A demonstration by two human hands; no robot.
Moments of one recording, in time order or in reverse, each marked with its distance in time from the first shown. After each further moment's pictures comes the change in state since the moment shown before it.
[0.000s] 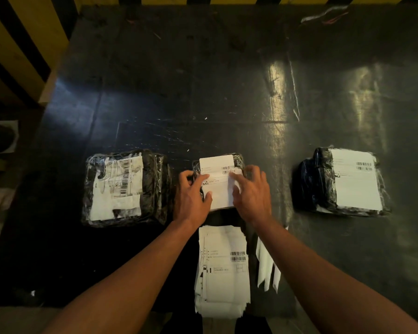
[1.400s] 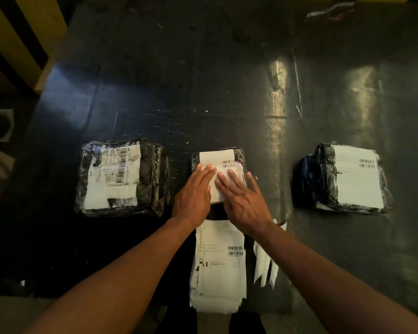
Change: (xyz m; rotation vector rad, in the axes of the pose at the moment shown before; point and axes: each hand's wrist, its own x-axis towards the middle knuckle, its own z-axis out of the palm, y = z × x) left_hand -0.005 -0.013 0.022 0.115 -0.049 0.246; right_hand -0.025 0.017 0.011 -0.345 -0.250 -0.487
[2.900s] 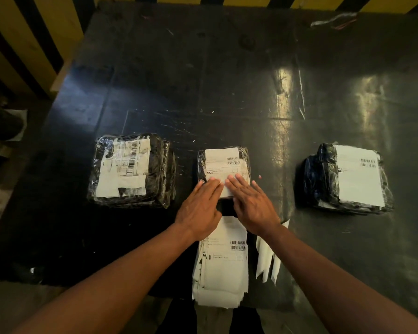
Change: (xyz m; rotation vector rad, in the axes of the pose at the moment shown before) left_hand -0.042 0.009 -0.011 0.206 -0.126 0.220; right_hand -0.018 0.009 0.020 0.316 0.112 0.062
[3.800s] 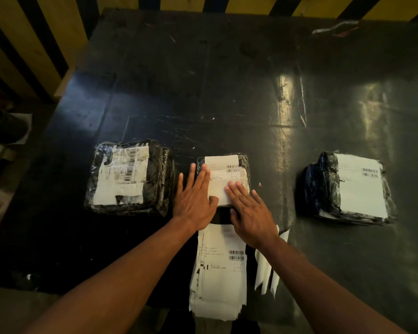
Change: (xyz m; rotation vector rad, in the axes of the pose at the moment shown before) left_hand 0.037 -0.015 -0.005 0.112 -0.085 -0.301; right_hand -0.003 -0.002 0.004 -0.048 -0.035 0.036
